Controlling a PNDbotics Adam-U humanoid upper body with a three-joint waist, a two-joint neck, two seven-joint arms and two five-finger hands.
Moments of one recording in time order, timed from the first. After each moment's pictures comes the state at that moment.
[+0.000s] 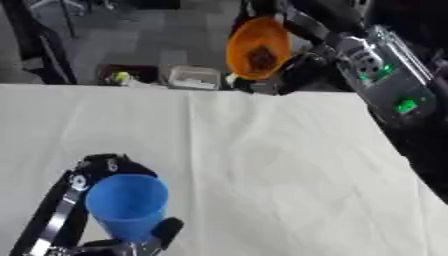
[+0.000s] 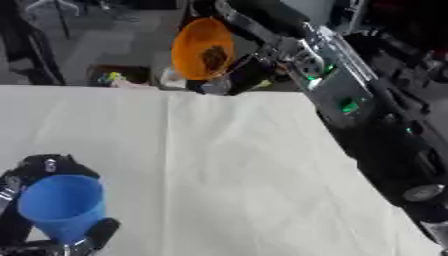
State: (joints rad) left arm -0.47 0.45 -0.60 -1.98 -0.07 -0.01 0.23; right arm -1.00 -0.63 0.33 -1.64 0.50 -0.39 0.23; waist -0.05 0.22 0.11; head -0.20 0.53
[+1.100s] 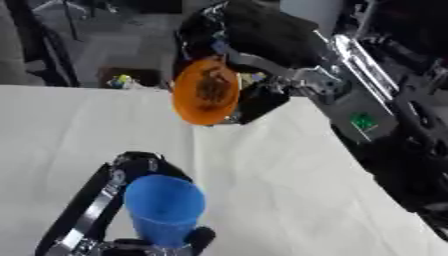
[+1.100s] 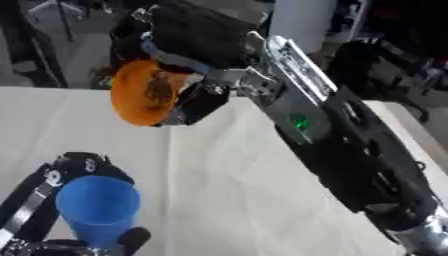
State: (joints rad) left arm -0.55 0.44 -0.64 -1.98 -0.08 0.07 0.15; right arm -1.04 -0.53 0.40 -1.72 0.70 -0.50 0.25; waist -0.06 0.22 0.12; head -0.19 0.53
